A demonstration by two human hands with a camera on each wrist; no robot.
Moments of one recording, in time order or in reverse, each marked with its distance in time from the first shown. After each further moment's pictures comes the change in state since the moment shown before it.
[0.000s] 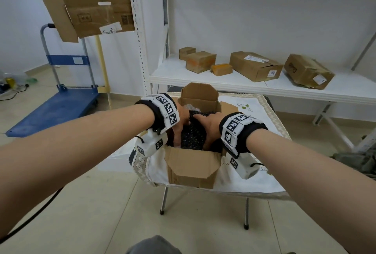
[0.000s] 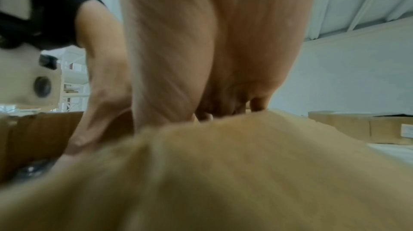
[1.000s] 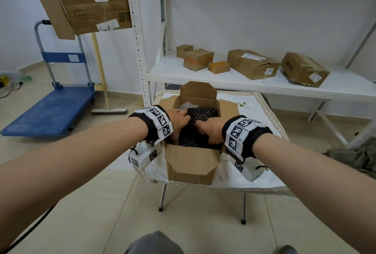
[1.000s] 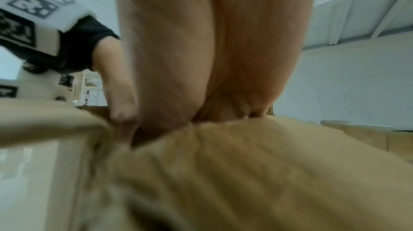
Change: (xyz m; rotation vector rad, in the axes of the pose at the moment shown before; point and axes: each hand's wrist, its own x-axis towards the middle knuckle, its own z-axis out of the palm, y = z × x) left_hand 0.006 0.008 0.033 0.049 0.205 -0.053; right_hand -0.015 -0.009 0.005 -0.093 -0.126 -0.052
